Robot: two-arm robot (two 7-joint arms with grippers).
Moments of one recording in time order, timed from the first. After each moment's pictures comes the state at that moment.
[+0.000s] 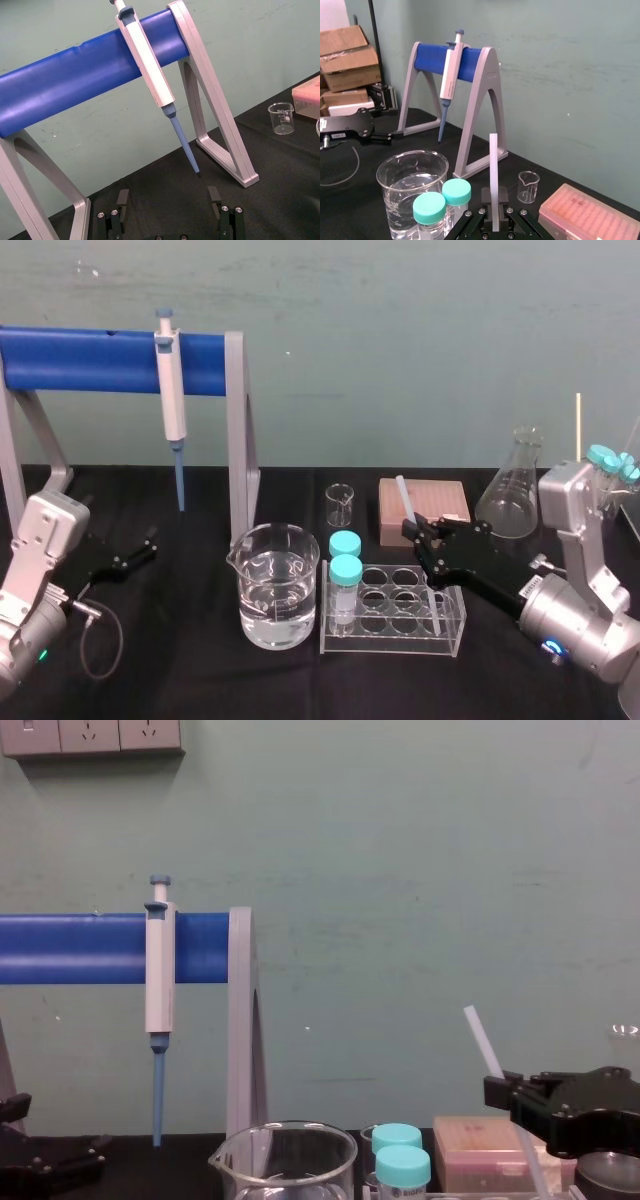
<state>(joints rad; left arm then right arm) -0.20 0.60 0.45 -1.41 -0.25 -0.12 0.03 0.20 0.48 -0.36 -1.51 0.41 -0.04 0.46</state>
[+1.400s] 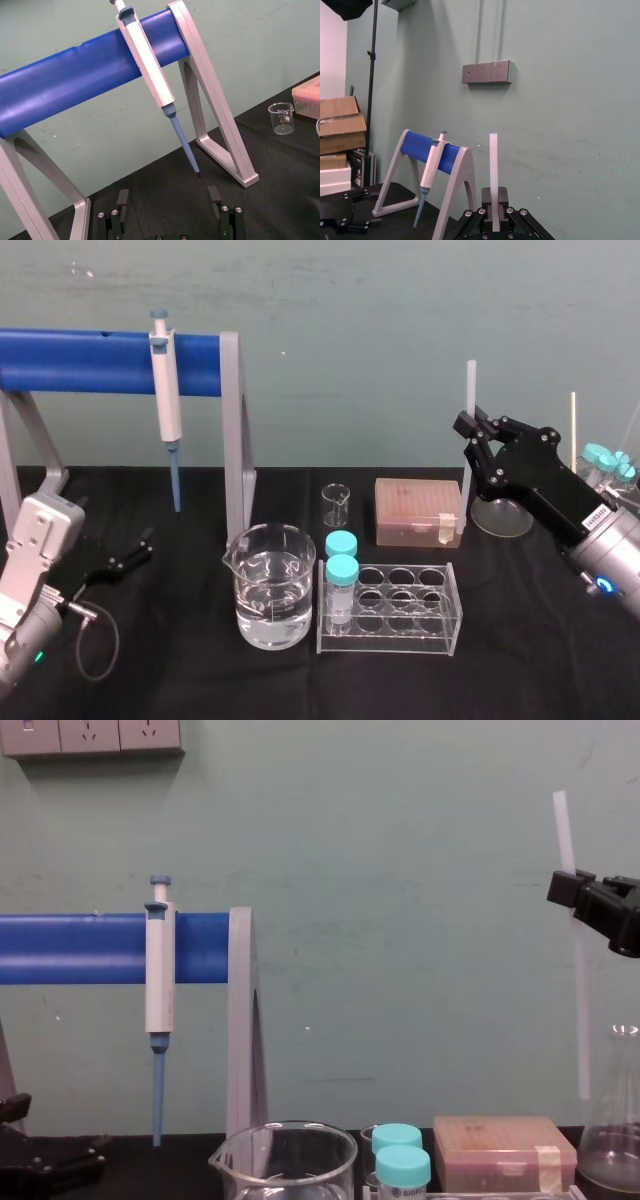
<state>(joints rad) -0.20 0.60 0.45 -1.41 -0.25 -0.12 0.03 0.17 0.46 -0.19 -1.63 0.47 -0.20 0.48</state>
